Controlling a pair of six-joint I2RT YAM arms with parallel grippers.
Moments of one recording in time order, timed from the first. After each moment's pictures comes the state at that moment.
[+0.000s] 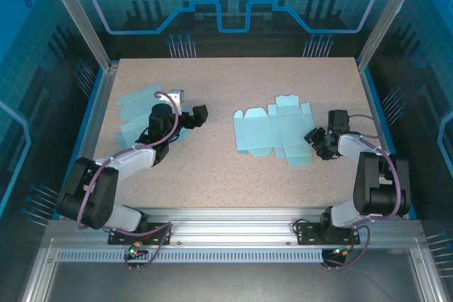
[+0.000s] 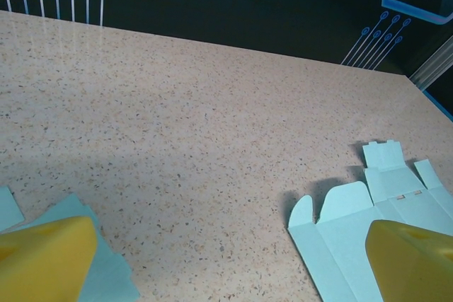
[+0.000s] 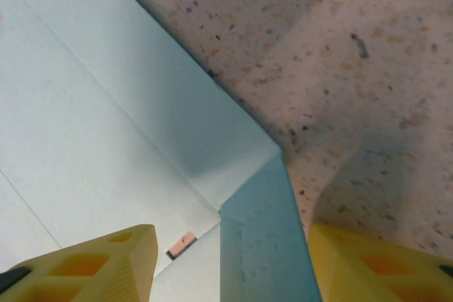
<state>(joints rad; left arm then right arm) -0.28 1.43 0.63 0.50 0.07 -0.35 -0.11 1.51 0.72 -0.33 -0.16 0.78</state>
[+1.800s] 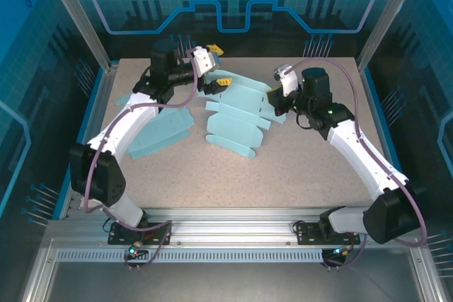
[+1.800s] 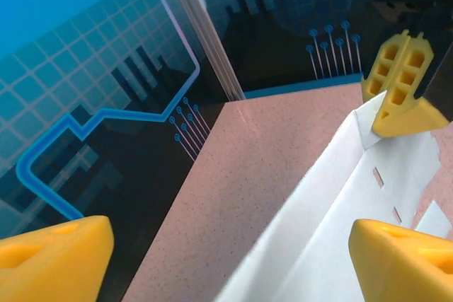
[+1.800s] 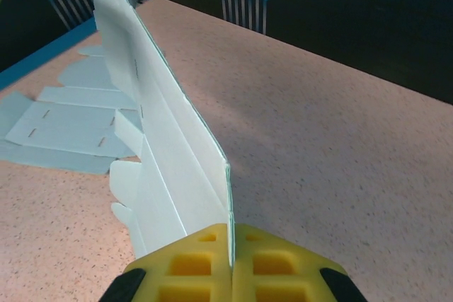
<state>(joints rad) -0.28 1.64 1.50 -0.09 0.77 0.61 0.33 1.31 1.18 -0.37 -0.32 -0.09</state>
